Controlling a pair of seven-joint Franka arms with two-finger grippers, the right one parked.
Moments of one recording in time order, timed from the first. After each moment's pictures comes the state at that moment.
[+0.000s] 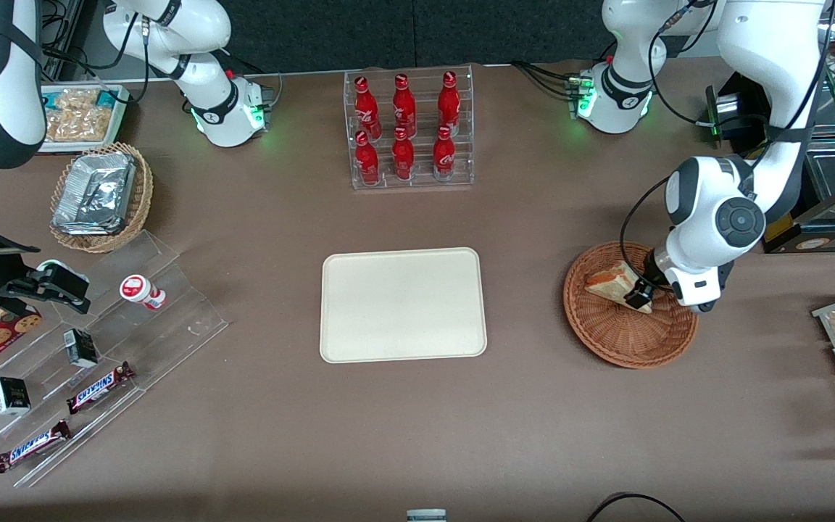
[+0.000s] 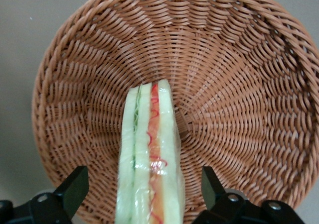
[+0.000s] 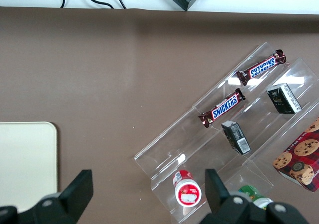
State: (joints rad) arm -0.03 0.25 -0.09 -2.21 0.00 2.39 -1.14
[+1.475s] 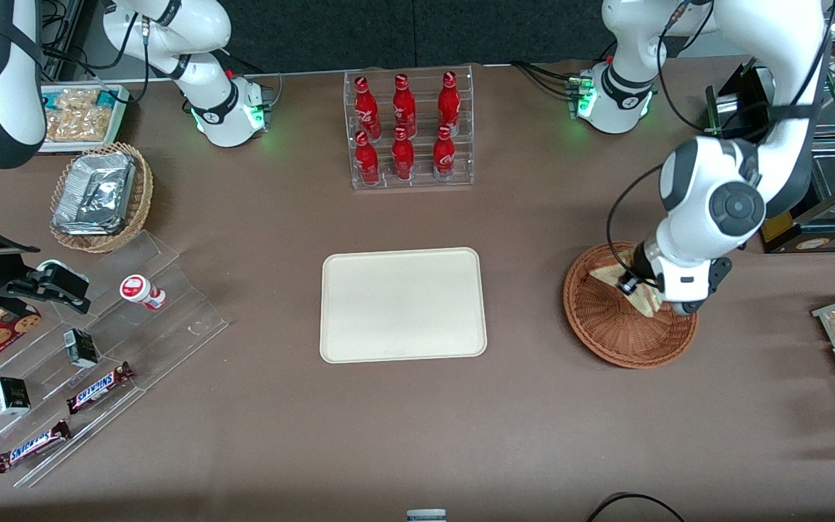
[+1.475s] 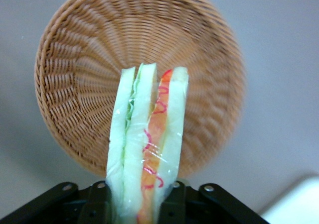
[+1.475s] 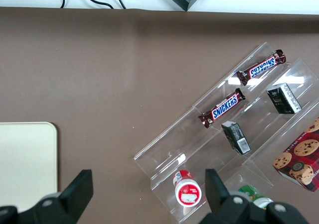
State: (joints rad) arm -0.08 0.15 -0.17 -2.00 0.00 2.07 -0.93
